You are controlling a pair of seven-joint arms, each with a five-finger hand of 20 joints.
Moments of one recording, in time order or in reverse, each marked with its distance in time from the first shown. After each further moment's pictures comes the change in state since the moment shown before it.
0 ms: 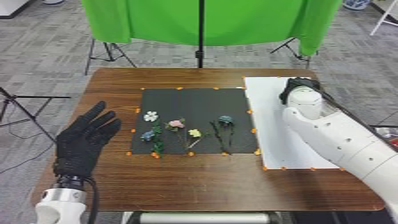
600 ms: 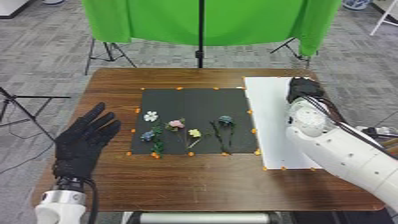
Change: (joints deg) left arm 1.0 -0.2 -0.2 -0.1 0.0 0.0 0.6; right arm -1.4 5.3 -8.8 -2.6 -0.6 25.5 0.0
